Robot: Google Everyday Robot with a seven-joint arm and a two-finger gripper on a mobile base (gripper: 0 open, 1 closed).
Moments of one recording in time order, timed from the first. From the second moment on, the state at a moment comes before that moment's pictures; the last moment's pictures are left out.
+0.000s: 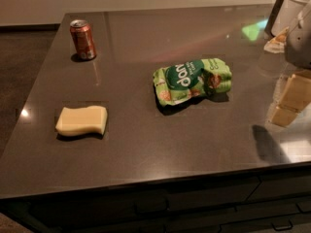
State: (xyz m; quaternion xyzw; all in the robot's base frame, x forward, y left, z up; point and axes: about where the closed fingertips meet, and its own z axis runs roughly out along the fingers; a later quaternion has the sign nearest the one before) arm 0.438 -0.217 0.976 -0.60 0.78 -0.03 0.16
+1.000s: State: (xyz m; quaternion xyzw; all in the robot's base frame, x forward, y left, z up) arm 0.517 -0.220 0.977 -0.61 0.77 -0.05 0.19
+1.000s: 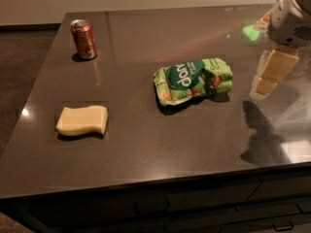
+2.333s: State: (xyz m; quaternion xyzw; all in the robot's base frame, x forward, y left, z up) arm 0.625 -0.180 0.910 -0.64 0.75 0.01 0.18
